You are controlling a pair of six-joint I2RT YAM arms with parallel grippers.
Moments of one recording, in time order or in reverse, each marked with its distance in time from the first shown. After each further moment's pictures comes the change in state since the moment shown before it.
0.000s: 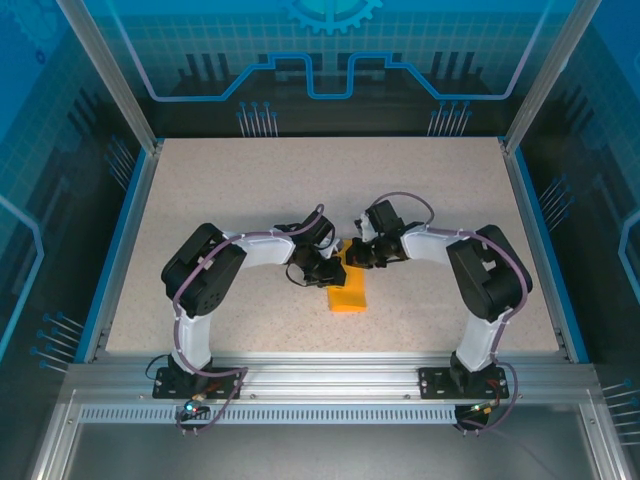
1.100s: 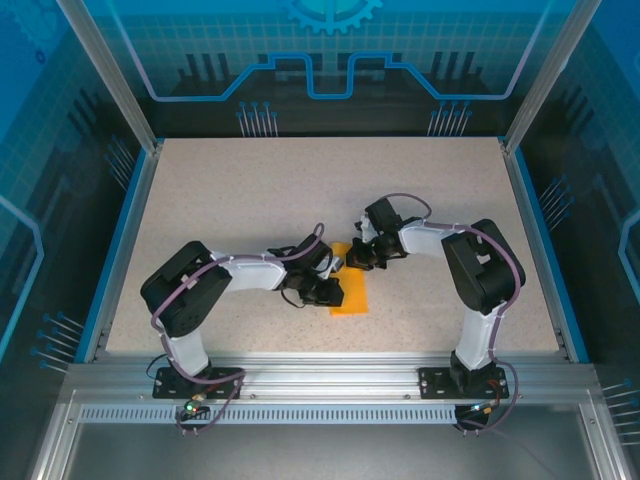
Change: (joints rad) left arm -0.114 -0.179 -0.256 0.157 -0.061 -0.027; right arm -0.021 0.054 0.053 -0.096 -0.046 0.009
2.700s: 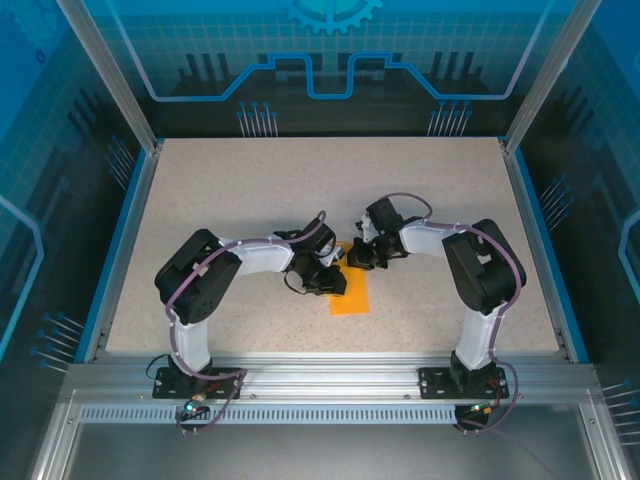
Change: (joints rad) left arm 0.074 0.118 0.192 -0.159 0.050 0.041; right arm -0.005 -0.010 0.000 -0.007 0.007 -0.016
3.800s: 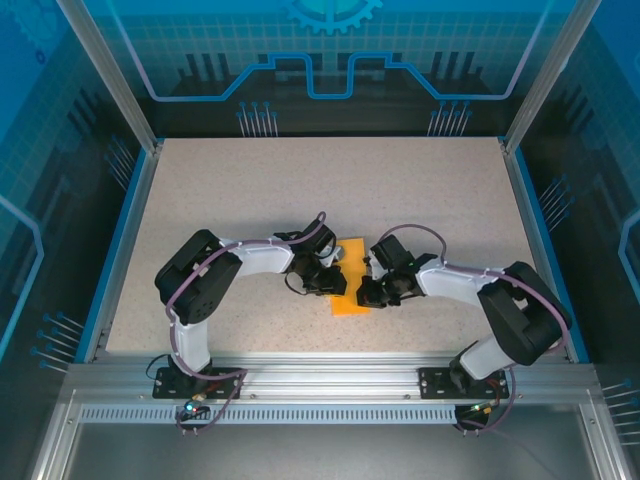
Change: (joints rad) left arm -0.006 0.000 -0.010 0.019 -0.007 -0.014; right arm 0.155 -0.349 -0.358 -0.006 0.073 0.102
